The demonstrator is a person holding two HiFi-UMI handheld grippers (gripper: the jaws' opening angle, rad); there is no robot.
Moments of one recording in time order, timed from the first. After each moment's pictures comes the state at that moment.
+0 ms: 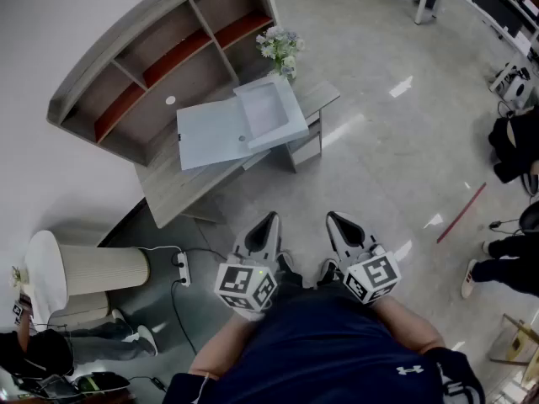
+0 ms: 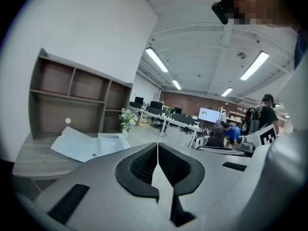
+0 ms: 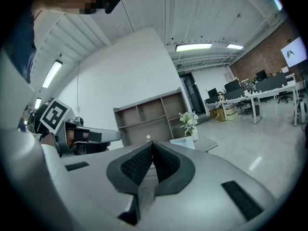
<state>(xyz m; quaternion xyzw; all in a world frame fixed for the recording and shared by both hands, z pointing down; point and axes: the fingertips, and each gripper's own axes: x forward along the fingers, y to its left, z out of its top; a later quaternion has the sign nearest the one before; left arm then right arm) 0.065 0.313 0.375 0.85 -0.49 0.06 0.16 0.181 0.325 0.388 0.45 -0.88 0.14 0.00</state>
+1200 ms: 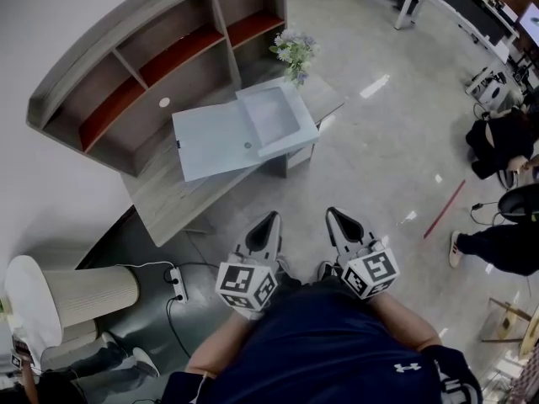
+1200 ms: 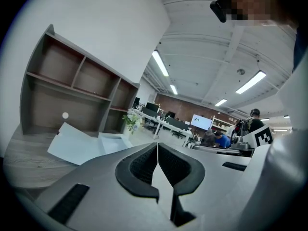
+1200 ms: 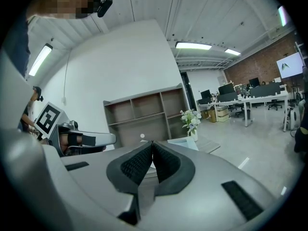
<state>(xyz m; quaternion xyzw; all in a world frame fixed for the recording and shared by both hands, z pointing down) -0.048 0.256 0.383 0.88 -0.44 0.03 0.19 0.068 0.267 0.385 0.51 -0.85 0.14 0.03</state>
